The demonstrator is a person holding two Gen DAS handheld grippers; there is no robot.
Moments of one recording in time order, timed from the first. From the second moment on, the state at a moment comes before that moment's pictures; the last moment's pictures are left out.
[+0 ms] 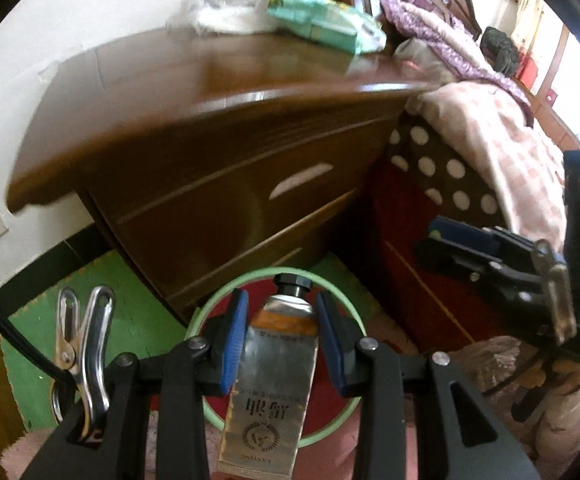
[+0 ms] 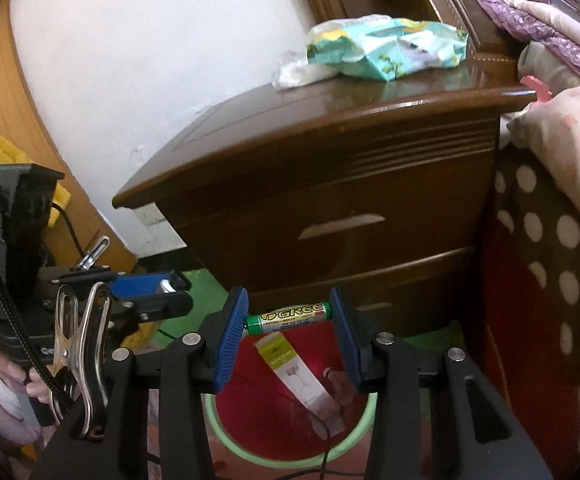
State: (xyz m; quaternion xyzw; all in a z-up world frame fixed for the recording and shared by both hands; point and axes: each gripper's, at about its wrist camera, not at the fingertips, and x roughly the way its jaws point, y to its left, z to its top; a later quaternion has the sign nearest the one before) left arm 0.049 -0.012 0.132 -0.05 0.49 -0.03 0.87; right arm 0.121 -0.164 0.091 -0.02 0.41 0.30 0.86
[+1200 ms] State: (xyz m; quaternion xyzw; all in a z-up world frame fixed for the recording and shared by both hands) left arm 0.071 -0.012 0.036 -0.09 0.55 -0.01 0.83; right arm 0.133 -0.155 0.052 -0.03 0.45 0.29 0.84
